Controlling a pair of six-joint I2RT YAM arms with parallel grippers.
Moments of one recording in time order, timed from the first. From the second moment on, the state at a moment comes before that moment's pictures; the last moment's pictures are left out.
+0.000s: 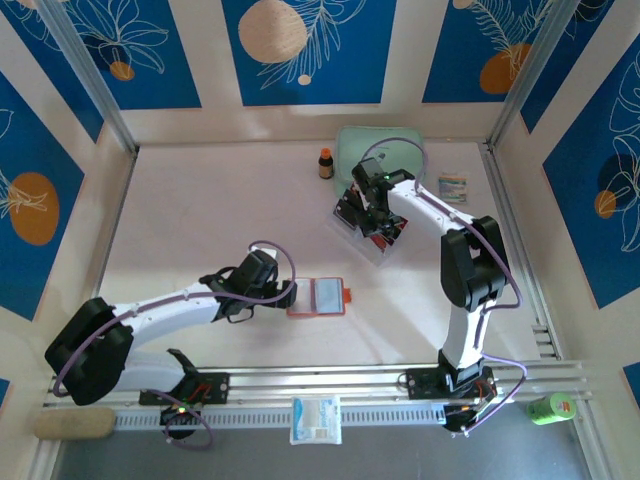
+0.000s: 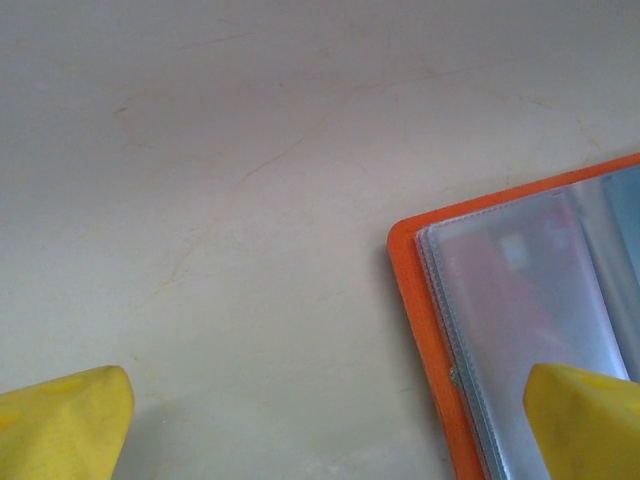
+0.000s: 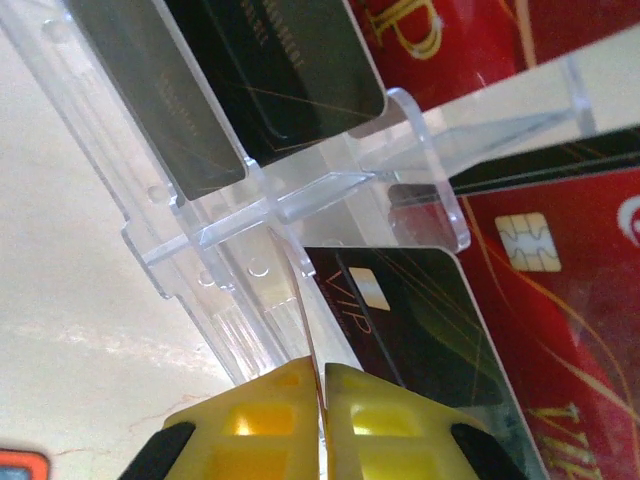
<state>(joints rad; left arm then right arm) -0.78 1.28 0.59 -0.28 -0.15 -0.52 0.44 1.88 1.48 -0.95 0.13 0.11</state>
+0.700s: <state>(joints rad) -0.78 1.28 0.63 -0.34 -0.16 -0.50 0.49 1.67 1.48 -0.95 0.02 0.12</state>
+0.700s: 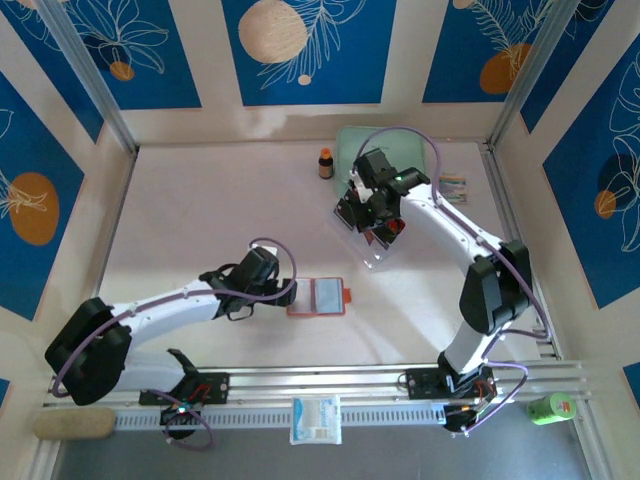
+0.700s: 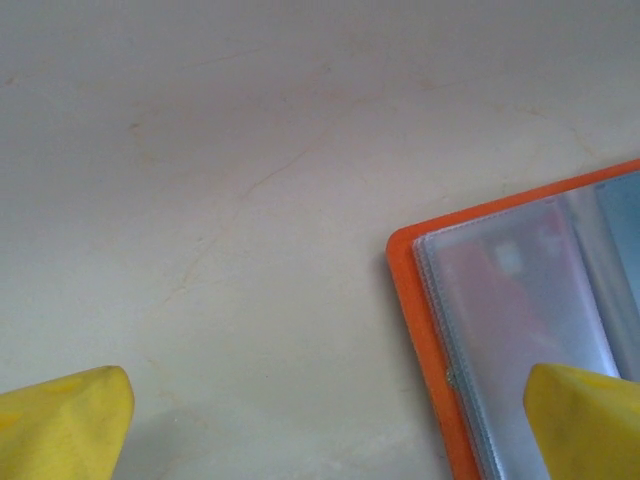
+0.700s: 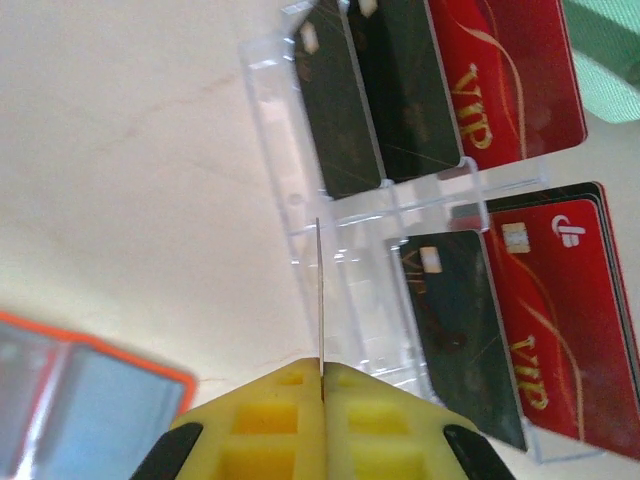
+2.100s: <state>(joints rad) -0.84 1.41 0.68 -0.36 -0.21 -0.50 0.59 1.29 0.49 0.11 -0.47 0.88</state>
